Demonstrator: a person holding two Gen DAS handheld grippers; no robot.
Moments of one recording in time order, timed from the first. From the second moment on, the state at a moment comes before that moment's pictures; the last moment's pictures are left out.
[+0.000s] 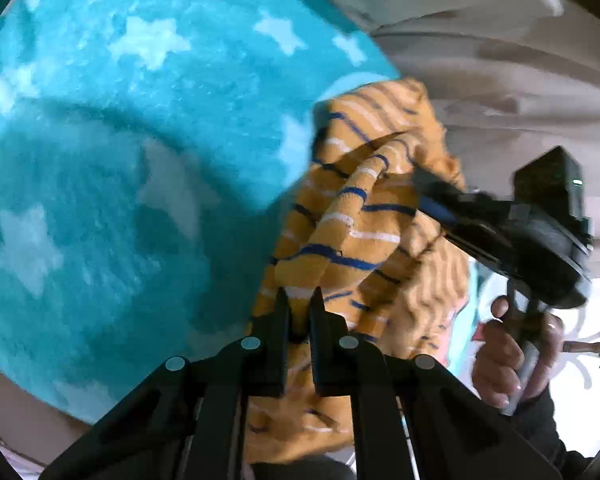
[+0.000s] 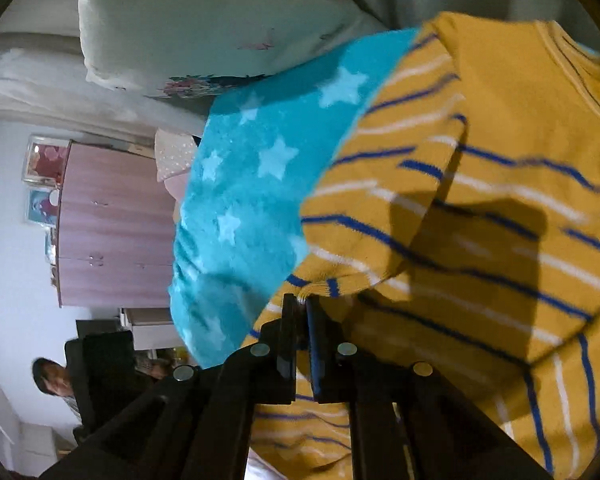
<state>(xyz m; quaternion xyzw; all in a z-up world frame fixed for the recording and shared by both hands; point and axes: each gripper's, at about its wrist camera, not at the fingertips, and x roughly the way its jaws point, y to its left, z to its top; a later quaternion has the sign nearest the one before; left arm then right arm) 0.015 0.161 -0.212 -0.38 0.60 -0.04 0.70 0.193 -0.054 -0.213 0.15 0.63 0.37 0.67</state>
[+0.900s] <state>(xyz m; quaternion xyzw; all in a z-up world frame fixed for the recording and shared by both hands) 0.038 0.059 -0.145 -0.34 0.59 -0.24 0.69 0.128 -0.145 -0.116 0.14 0.65 0.36 0.65</state>
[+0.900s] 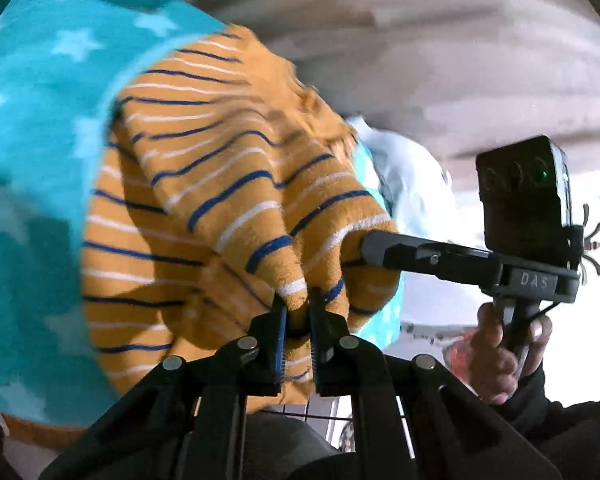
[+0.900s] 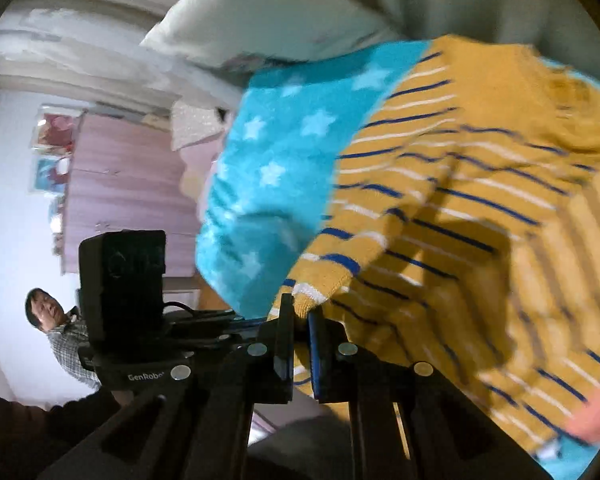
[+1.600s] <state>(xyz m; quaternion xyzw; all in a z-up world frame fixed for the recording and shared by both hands) 0.089 0.080 -0.207 -0.27 0.63 -0.08 0.72 0.084 -0.239 -0.249 0.07 0.68 0.24 0.69</state>
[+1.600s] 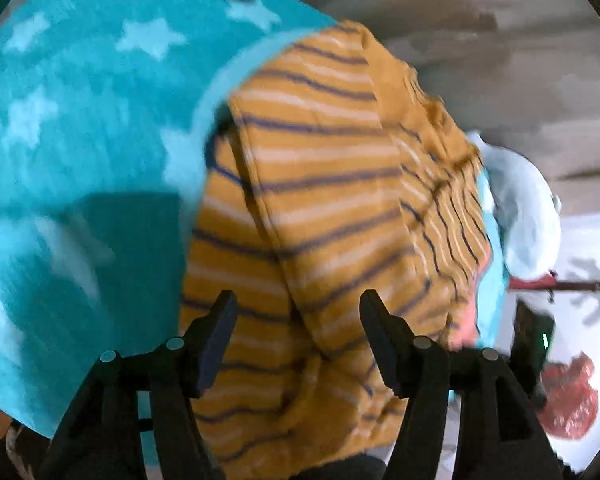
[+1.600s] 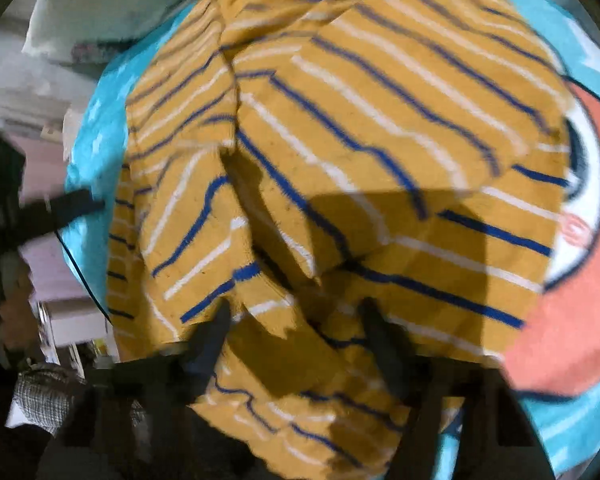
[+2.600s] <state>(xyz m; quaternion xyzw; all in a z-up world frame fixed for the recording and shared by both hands) 0.187 0.062 -0.205 -0.16 0.61 -0.01 0.78 0.058 -0.276 -0.234 0.07 0.70 0.29 0.65</state>
